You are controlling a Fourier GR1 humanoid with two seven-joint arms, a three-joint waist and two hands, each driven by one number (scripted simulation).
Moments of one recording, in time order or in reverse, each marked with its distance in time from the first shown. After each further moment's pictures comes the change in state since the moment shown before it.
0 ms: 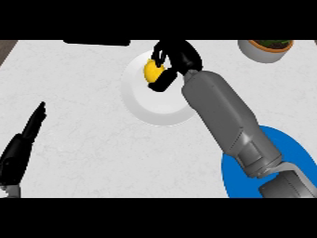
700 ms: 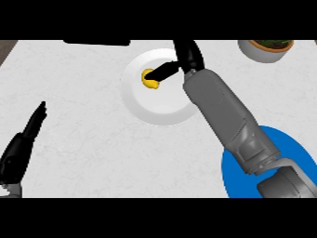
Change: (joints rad) left arm -0.010 -0.006 0.007 0.016 -0.008 -0.001 -0.006; right arm -0.035 0.008 -0.059 0.113 -0.268 -0.242 -0.104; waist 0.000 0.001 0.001
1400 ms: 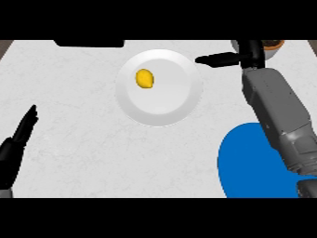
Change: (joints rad) left arm 0.035 0.012 0.037 -0.020 0.017 -0.013 -0.001; right arm 0.127 -0.211 -0.286 0.001 -0.243 0.165 -0.291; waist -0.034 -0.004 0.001
